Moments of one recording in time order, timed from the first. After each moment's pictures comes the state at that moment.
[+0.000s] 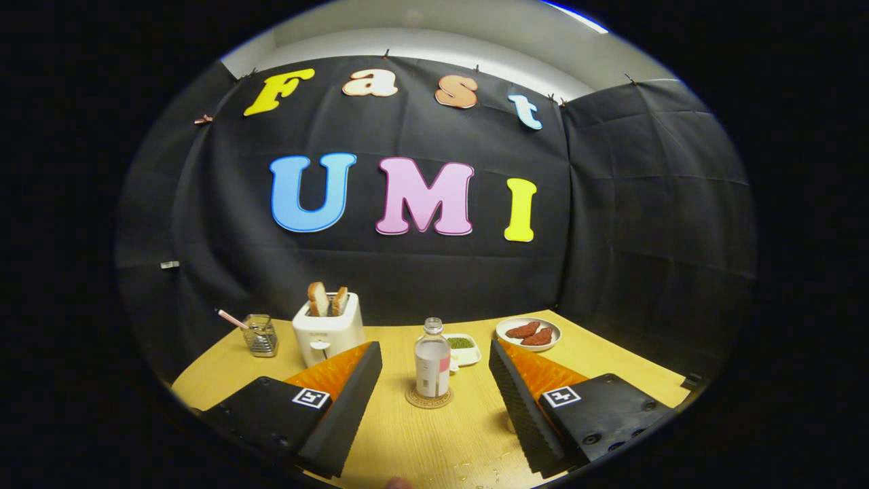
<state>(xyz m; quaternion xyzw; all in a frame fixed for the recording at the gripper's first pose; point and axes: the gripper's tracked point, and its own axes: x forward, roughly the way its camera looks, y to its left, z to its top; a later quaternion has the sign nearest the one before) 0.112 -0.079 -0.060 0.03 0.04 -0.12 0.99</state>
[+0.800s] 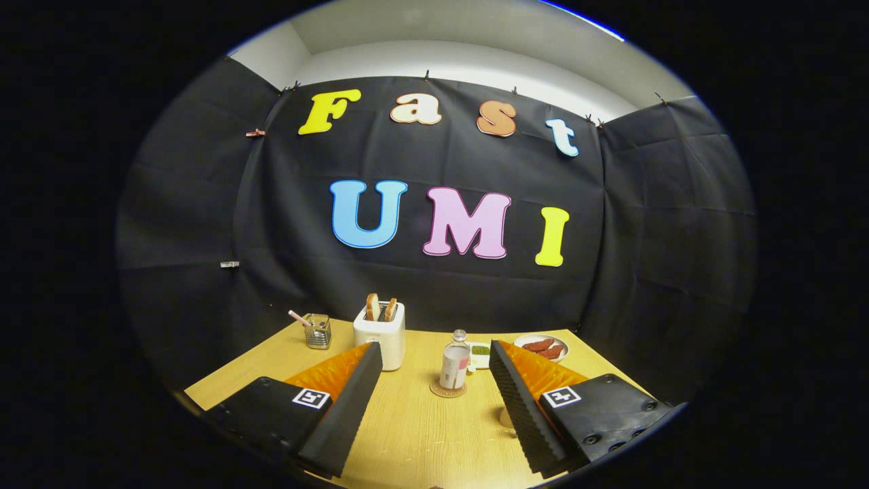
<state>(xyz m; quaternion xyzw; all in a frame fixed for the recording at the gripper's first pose) 0.024 -0.050 0.002 -0.01 0.04 -0.02 1.00</state>
